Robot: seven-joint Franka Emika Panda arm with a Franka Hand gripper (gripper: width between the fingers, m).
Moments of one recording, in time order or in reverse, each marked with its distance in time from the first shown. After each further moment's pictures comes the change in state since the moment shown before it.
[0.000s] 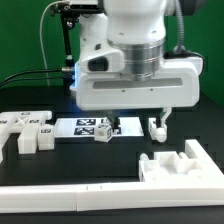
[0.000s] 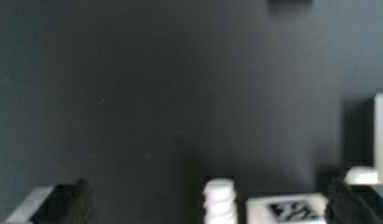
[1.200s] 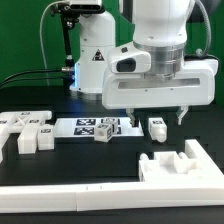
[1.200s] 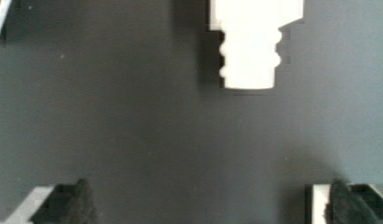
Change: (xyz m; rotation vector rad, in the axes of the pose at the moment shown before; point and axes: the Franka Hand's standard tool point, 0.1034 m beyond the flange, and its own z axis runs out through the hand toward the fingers) arm -0.039 -0.034 0.028 0.003 0.024 -0.007
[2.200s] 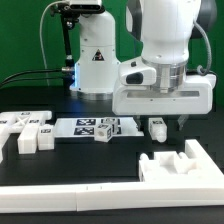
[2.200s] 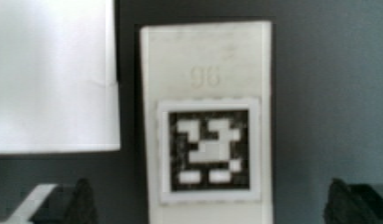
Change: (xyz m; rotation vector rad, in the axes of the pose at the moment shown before) arm -0.051 -0.017 0.045 -0.026 -0.019 0.028
